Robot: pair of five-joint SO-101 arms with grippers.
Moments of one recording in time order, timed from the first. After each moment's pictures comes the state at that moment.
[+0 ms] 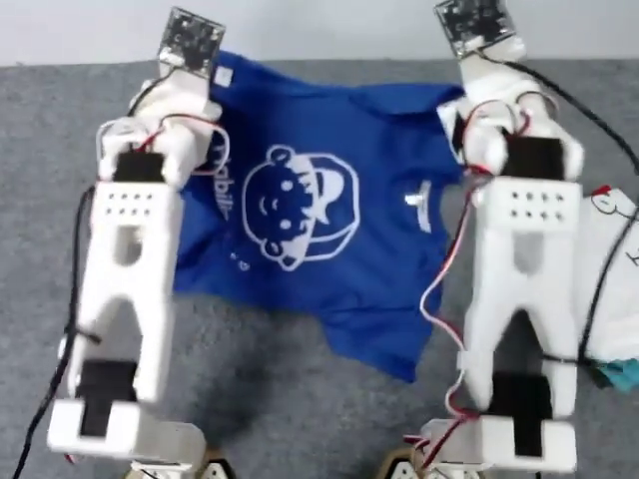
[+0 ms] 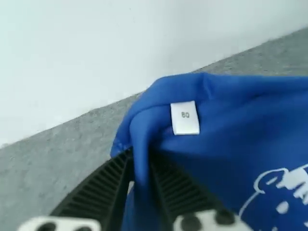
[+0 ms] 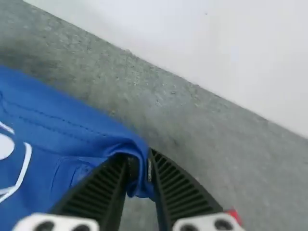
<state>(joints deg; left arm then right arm) -1.9 -1.4 2.2 43.7 -12.3 1.0 -5.9 -14.6 63.0 26.2</state>
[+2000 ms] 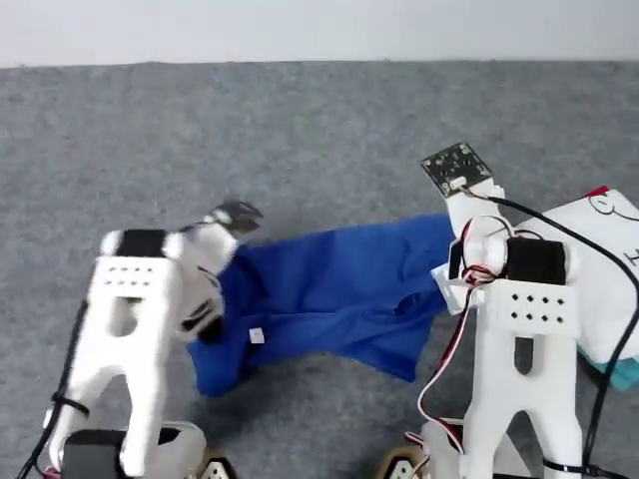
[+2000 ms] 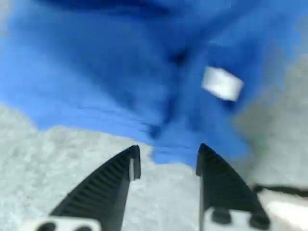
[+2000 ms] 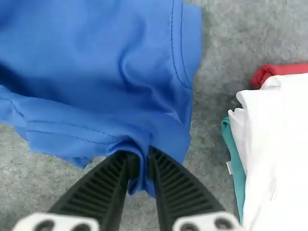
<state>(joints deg) -4.7 -18.9 38.5 83.4 -33.8 2.8 -32.9 25.6 86.2 29.0</state>
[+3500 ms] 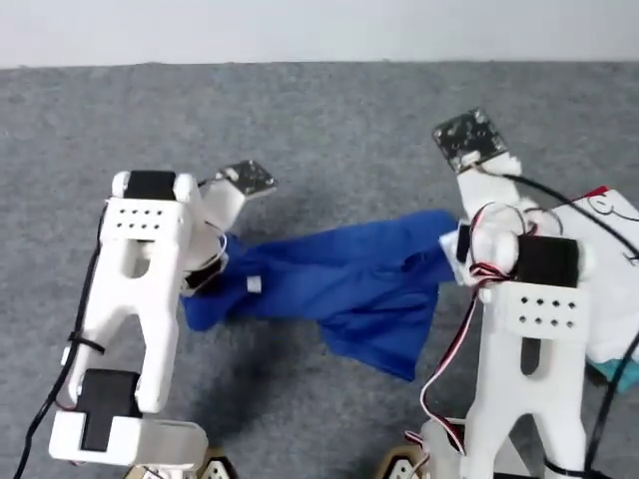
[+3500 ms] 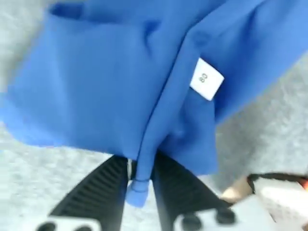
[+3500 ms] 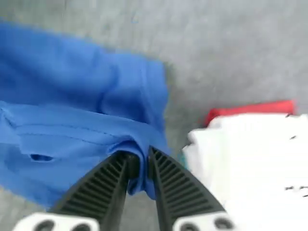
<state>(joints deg) -0.2 -2.9 9.8 99.3 -34.2 3.1 -32.9 16.2 80.0 29.0</state>
